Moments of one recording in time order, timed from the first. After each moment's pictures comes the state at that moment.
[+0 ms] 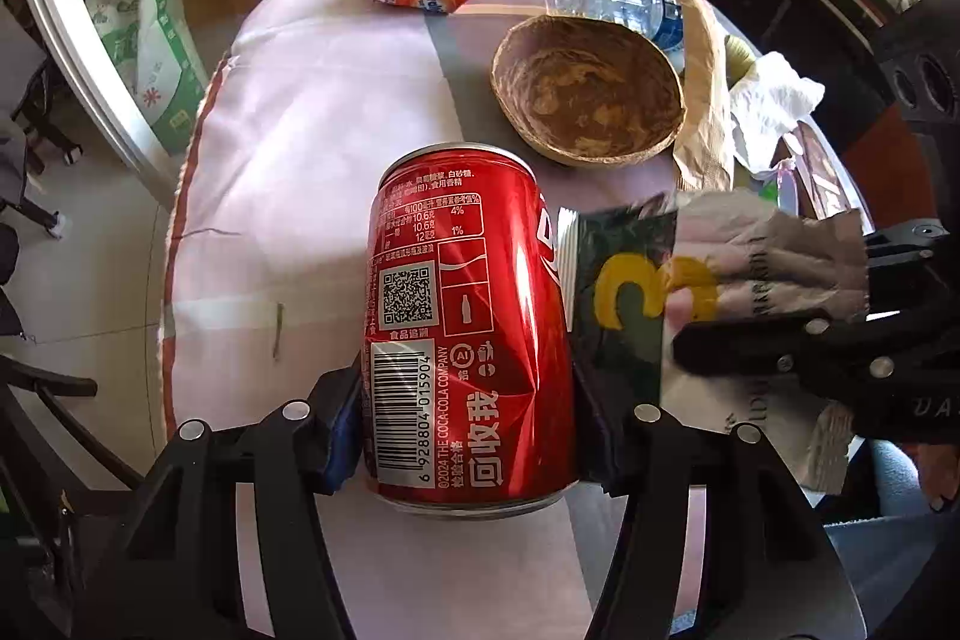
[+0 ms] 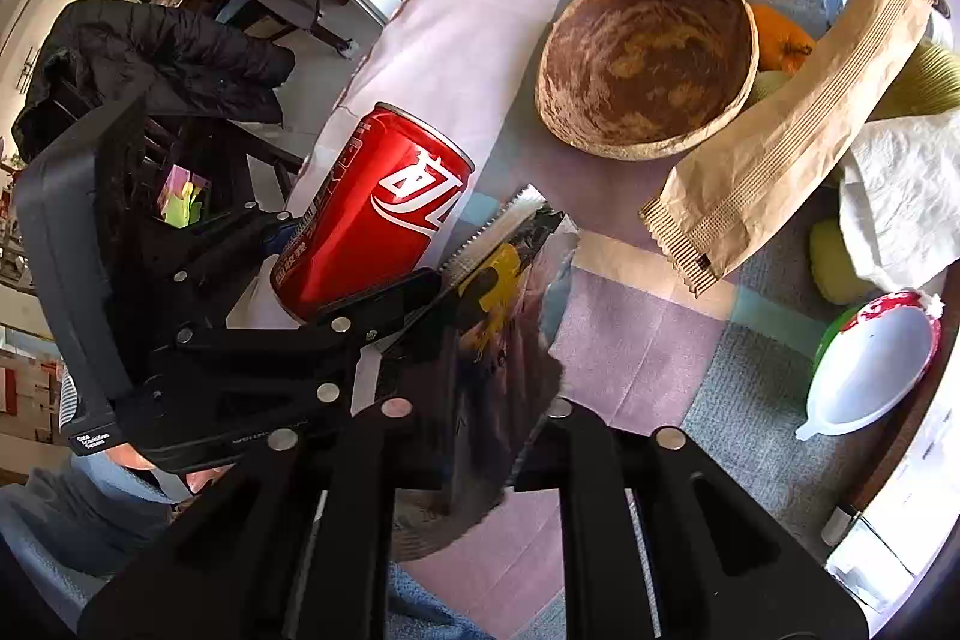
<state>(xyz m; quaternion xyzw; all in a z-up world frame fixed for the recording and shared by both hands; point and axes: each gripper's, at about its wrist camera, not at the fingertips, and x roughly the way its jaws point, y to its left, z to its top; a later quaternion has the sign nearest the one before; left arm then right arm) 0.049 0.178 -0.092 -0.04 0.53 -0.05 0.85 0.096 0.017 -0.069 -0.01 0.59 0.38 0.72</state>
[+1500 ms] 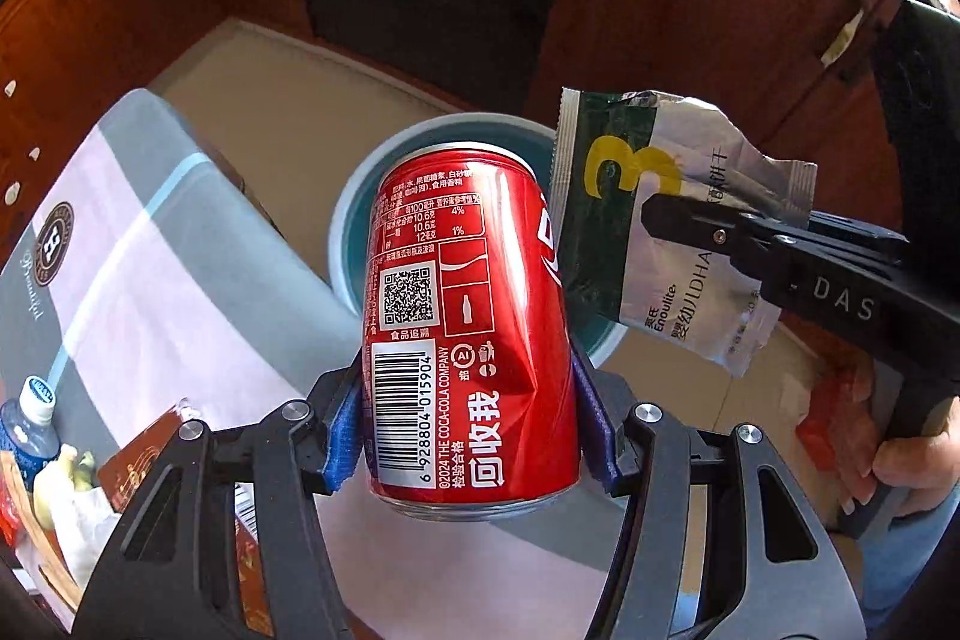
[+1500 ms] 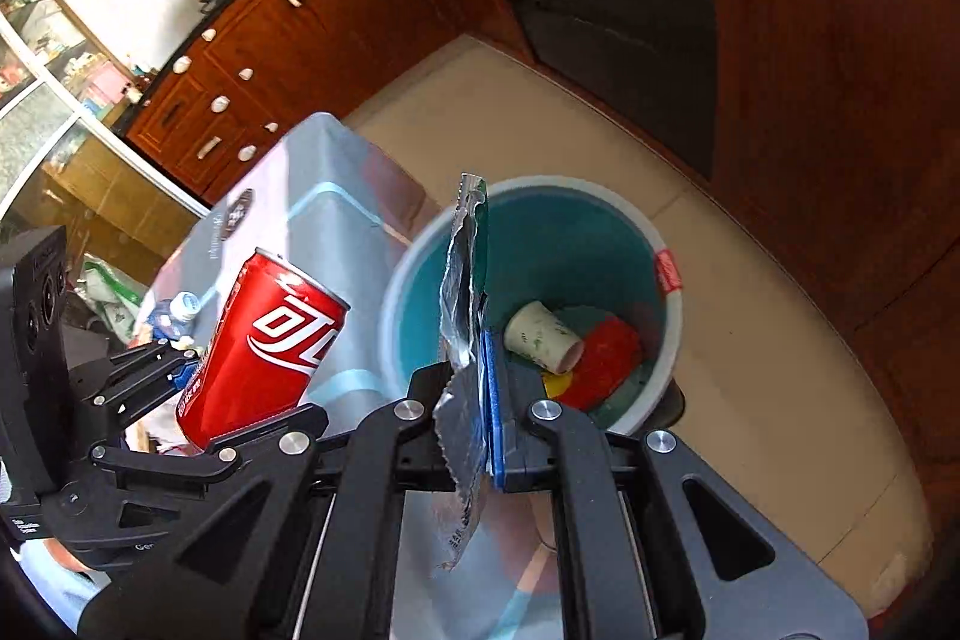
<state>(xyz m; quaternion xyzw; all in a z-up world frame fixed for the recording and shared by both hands) 0.172 -0.329 -0.056 0.19 0.53 -0.34 0.75 0.118 -0.478 -0.078 0.26 0.46 -0.01 0.85</state>
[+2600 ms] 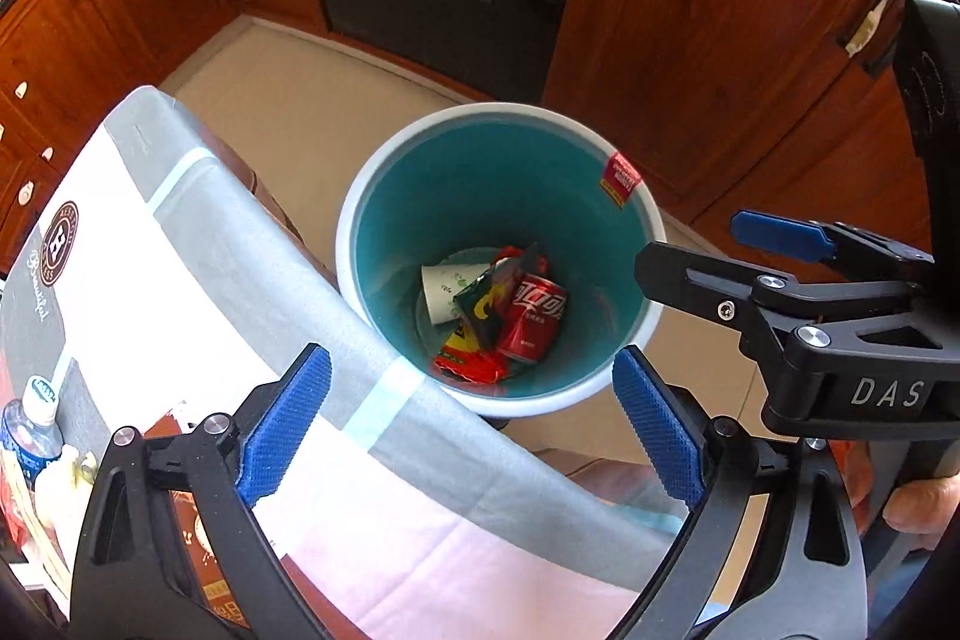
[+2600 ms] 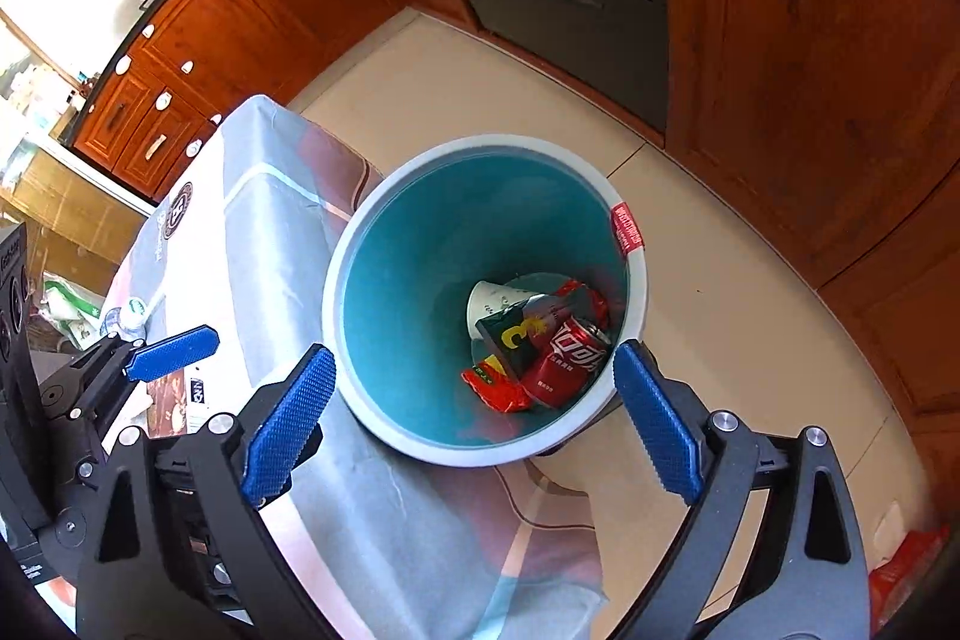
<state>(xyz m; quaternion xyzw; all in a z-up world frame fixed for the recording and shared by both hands) 0.184 -0.337 -0.065 0.20 0.53 -0.32 0.76 0.118 -0.471 -0.088 0.26 0.49 -0.06 0.83</state>
